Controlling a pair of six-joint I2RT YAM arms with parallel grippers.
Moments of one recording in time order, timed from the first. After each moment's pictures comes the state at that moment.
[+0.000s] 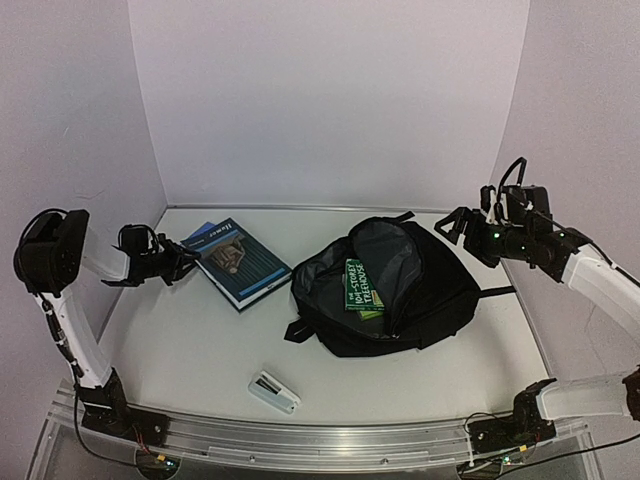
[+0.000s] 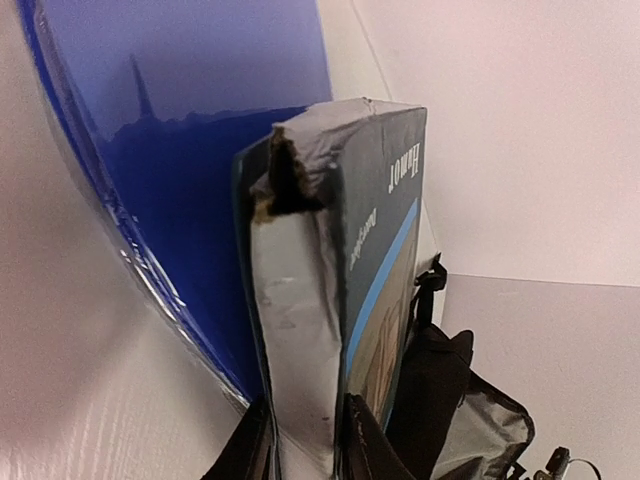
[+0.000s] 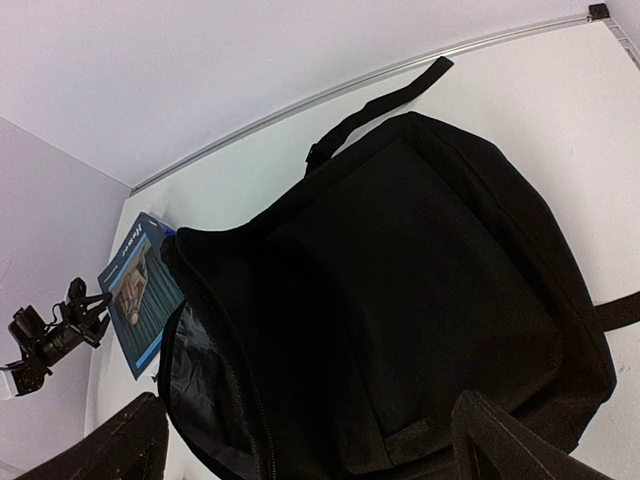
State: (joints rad) left arm 0.03 1.87 0.80 0.50 0.65 -1.01; right arm 0.32 1.12 0.96 -0.40 -0.16 0.59
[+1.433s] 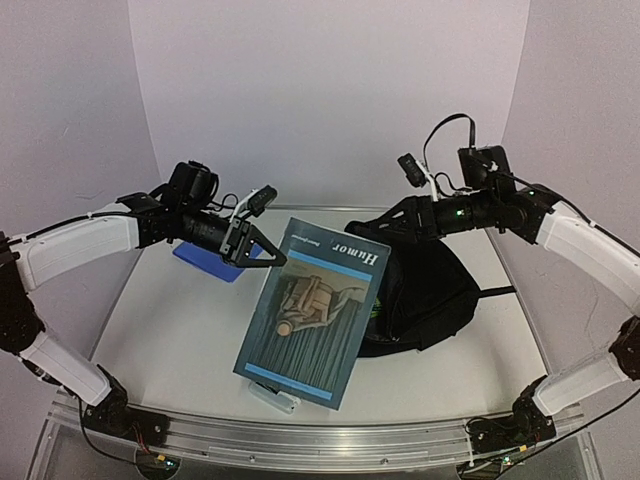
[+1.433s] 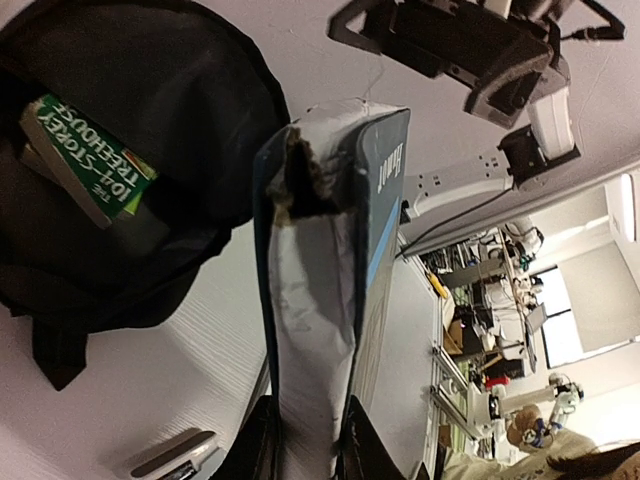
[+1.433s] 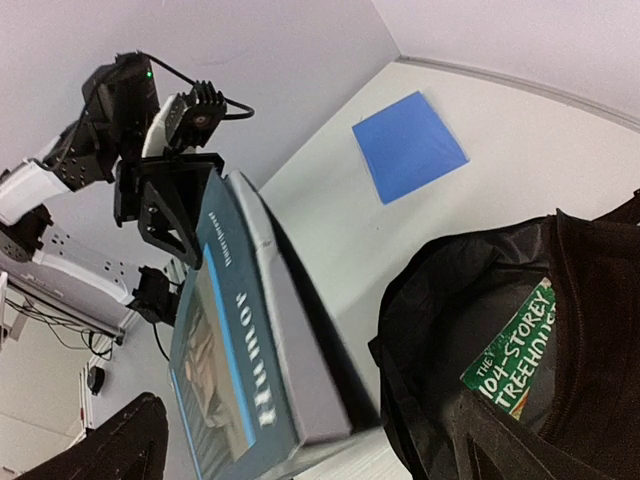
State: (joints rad) left arm -0.61 1.43 1.20 -0.39 1.00 -0.38; right arm 0.57 1.34 1.31 -0.49 -0.63 0.28
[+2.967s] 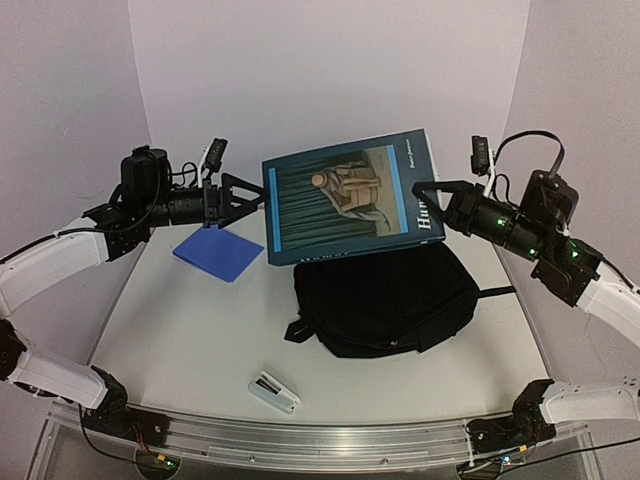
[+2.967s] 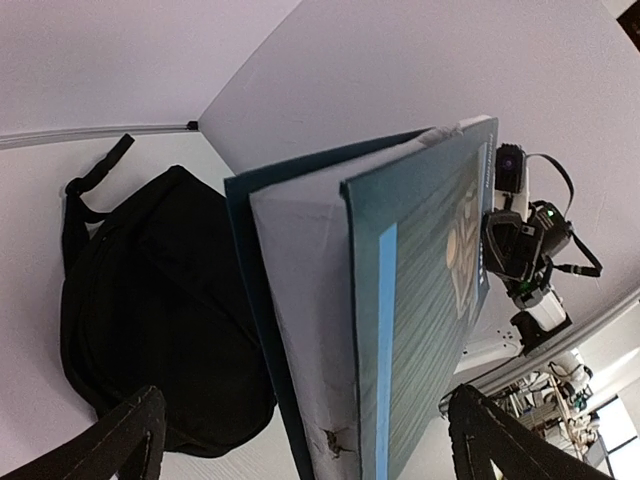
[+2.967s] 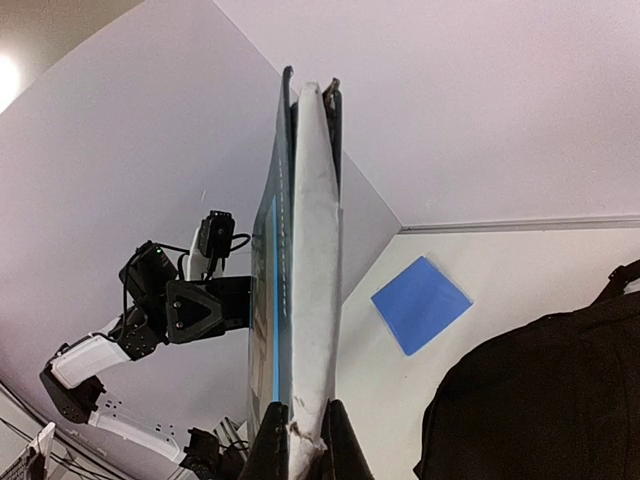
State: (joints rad) left arm -0.55 1.25 1.08 0.02 0.68 -0.64; right arm 0.65 0.98 0.96 0.04 -0.28 0.67
